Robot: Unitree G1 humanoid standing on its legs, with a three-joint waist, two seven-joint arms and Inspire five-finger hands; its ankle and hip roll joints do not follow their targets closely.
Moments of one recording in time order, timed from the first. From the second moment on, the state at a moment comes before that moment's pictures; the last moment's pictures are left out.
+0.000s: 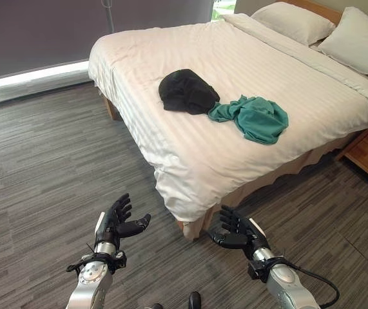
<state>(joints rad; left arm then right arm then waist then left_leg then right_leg) 0.14 0.30 -0.03 0.22 -0.43 -0.06 0.06 0.08 -0.33 0.22 0.28 0.47 -0.02 0.09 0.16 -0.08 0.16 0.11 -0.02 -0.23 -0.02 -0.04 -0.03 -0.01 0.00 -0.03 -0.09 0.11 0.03</state>
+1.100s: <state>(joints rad) 0.13 0.43 0.05 0.22 -0.51 -0.07 -0.08 0.03 -0.35 0.01 0.15 0.41 -0.05 0.06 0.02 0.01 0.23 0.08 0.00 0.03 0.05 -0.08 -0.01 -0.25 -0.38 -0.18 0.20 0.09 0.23</state>
